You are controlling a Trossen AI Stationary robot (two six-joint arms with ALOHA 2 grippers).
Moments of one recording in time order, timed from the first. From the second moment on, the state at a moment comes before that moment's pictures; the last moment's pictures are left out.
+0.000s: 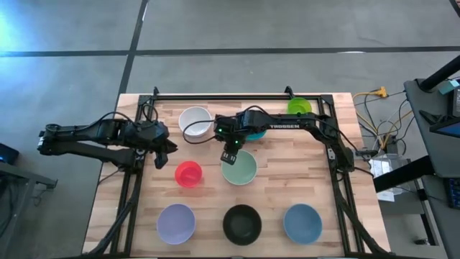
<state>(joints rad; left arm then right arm) 0.00 0.72 0.86 -0.90 -0.11 -0.41 -0.13 2.13 1.88 -0.96 -0.21 0.23</state>
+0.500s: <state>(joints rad) 0.00 0.72 0.86 -0.90 -0.11 -0.40 -0.12 2.05 1.90 -0.96 -0.20 0.30</state>
